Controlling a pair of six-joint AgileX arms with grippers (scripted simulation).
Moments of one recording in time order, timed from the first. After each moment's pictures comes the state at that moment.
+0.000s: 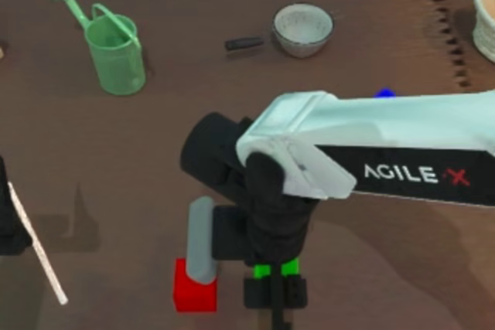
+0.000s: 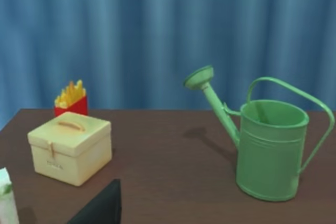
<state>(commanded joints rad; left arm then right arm) 0.00 0.00 0.00 0.00 0.00 0.00 0.94 2.04 1.40 -0.92 -0.01 -0.62</state>
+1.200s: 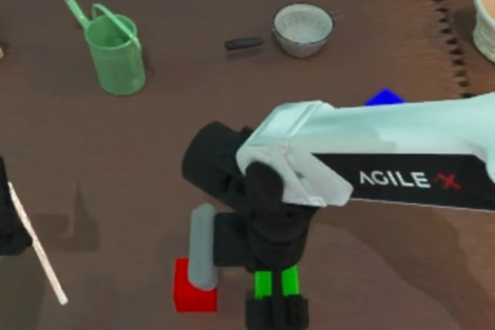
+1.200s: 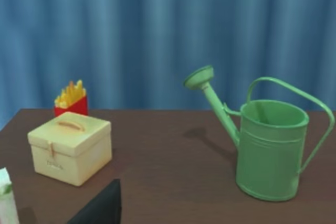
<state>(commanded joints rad) 0.00 0.00 0.00 0.00 0.00 0.00 0.94 2.05 1.38 -0.89 -0.01 -0.63</state>
